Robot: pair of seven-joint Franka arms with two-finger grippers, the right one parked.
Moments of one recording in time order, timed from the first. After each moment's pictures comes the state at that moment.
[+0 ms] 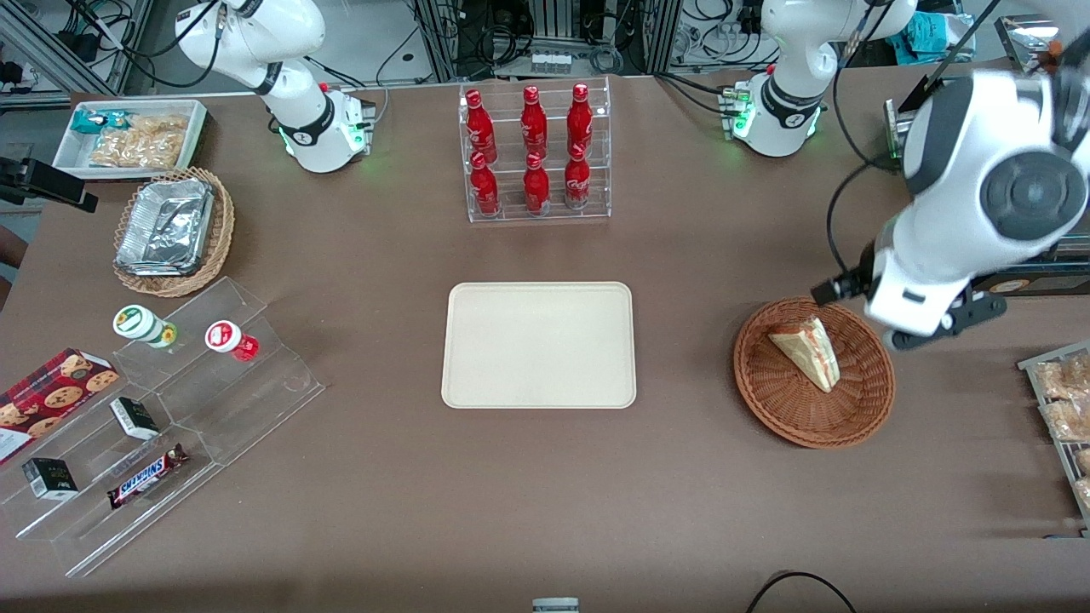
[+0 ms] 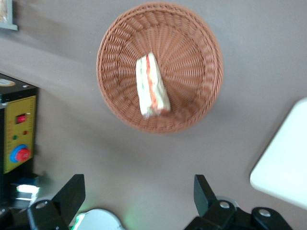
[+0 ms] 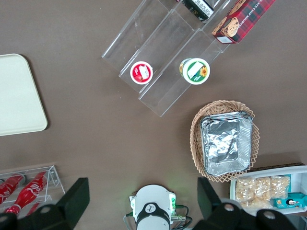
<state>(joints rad) -0.02 0.14 -0.23 -1.57 0.12 1.46 -0.54</state>
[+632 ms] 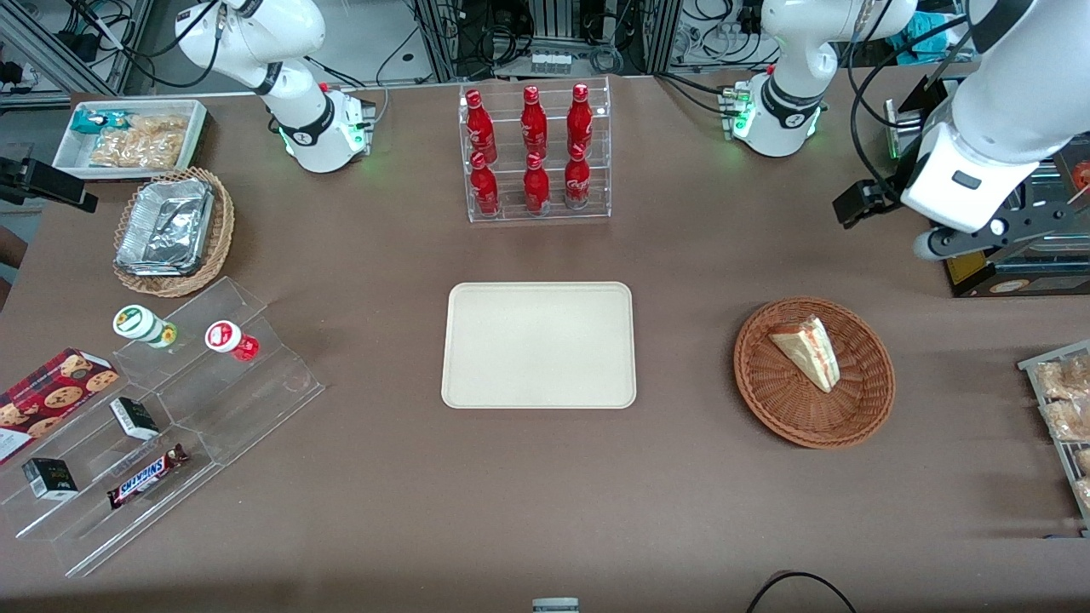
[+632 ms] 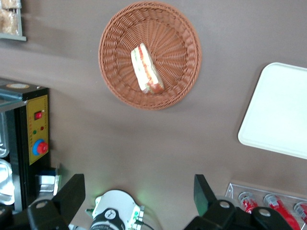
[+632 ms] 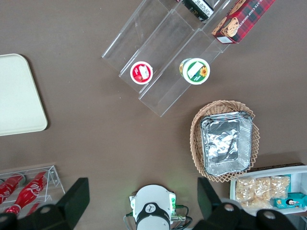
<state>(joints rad) -0.02 0.09 -0.24 -1.40 0.07 1.30 -0.44</state>
